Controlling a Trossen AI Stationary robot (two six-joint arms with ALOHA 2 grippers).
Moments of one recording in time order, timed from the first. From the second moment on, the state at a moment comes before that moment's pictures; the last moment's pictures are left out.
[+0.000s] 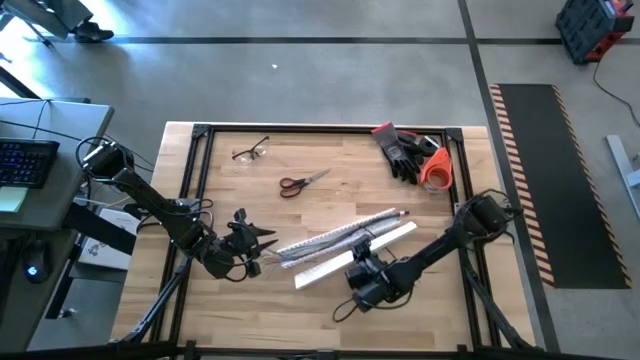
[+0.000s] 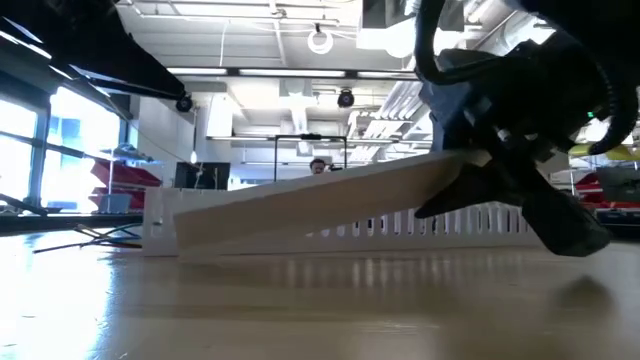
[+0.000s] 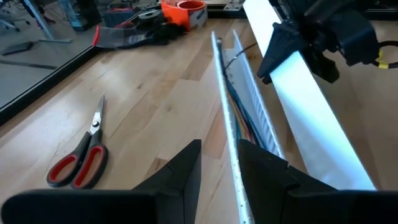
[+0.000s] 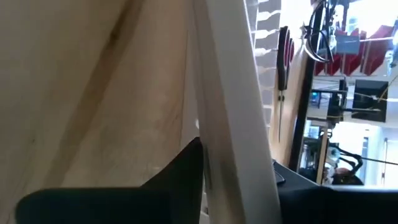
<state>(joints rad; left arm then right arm) -0.68 1.21 0.54 -0.01 -0.93 -0.49 0.58 2.01 1.13 -0.50 0.92 -0.09</state>
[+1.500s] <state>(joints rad) -0.68 1.24 0.54 -0.03 -0.92 -0.52 0.55 1.89 1.04 -0.17 0.38 0.20</state>
